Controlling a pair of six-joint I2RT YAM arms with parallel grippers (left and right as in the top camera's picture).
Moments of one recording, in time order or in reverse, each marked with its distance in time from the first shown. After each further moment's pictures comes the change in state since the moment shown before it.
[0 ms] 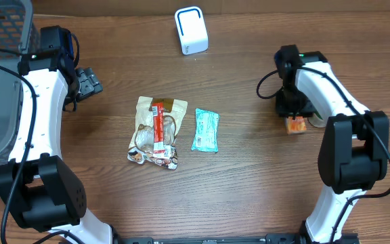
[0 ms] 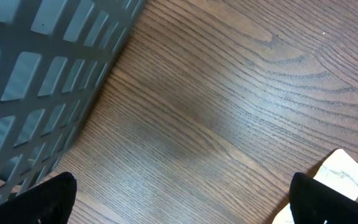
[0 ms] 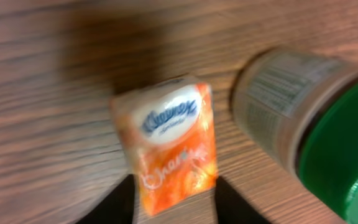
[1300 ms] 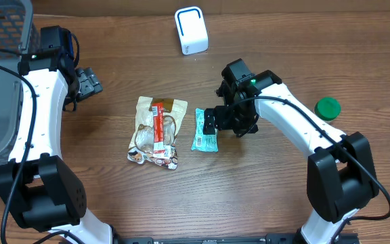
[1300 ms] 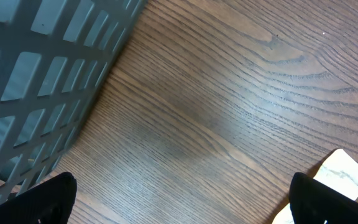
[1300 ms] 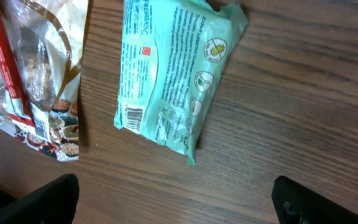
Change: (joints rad) left arm 0.000 0.000 0.000 0.000 0.000 0.000; right arm 0.343 -0.151 -0.118 0.163 -0.643 0.038
